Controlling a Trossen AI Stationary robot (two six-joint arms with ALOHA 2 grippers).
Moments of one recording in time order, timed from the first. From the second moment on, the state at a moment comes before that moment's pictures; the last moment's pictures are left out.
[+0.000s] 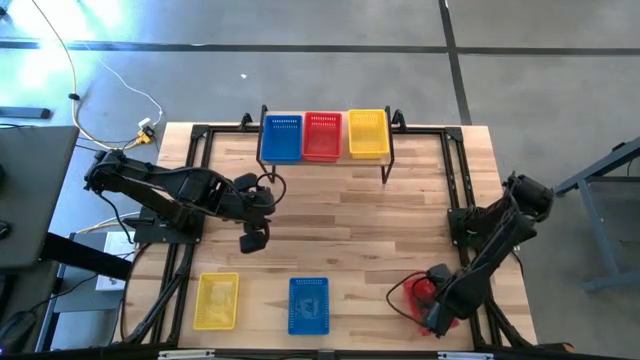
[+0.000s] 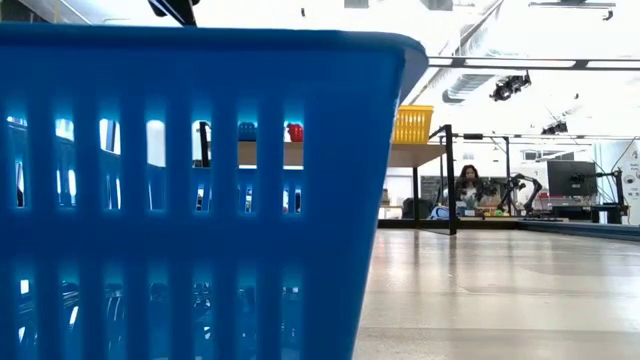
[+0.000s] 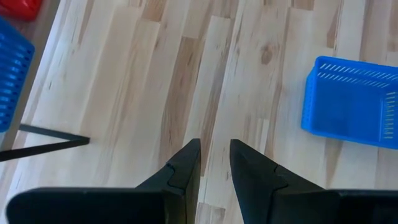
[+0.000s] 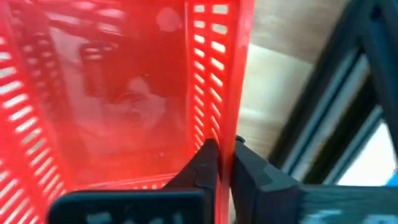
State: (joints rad) left arm -0.15 1.33 1.36 -1.14 -0.25 -0.41; right arm 0.96 1.64 1.00 -0.99 -0.24 2.22
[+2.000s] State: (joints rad) left arm -0.33 1.49 1.36 -0.71 -0.55 0.01; right arm 0.27 1.64 1.48 -0.82 0.73 1.37
